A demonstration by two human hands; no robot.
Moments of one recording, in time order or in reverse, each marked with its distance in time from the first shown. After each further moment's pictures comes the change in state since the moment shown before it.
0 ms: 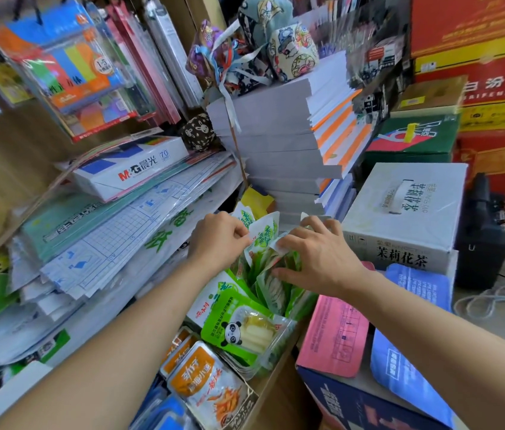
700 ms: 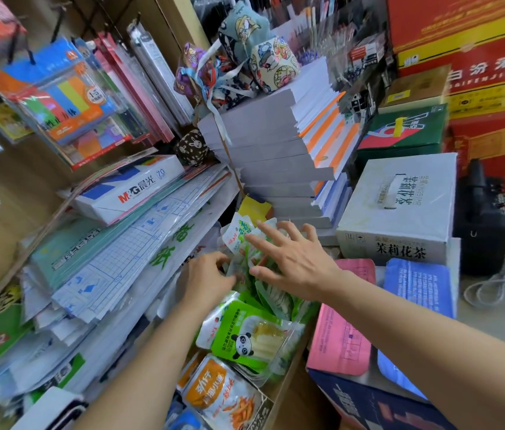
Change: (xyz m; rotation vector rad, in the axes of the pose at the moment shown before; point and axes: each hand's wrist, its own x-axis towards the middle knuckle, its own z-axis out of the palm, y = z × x) left_hand -0.040 -0.023 0.005 0.000 -0.080 -0.193; right_hand 0.017 -0.032 0.007 0.094 -0.019 -0.033
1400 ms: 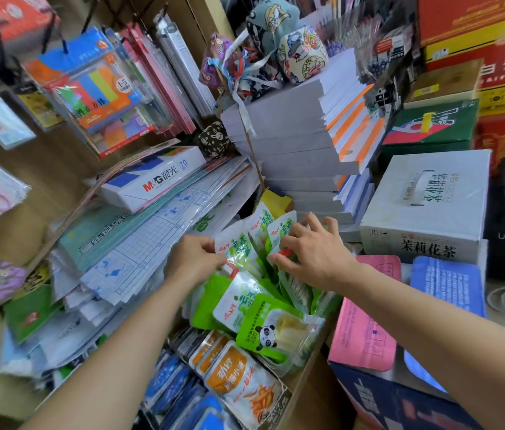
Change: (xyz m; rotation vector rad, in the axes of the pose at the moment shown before) left_hand 0.014 -0.035 -0.041 -0.189 0.007 -0.222; right_hand 0.008 -0.002 0.009 -0.042 0.074 0.071
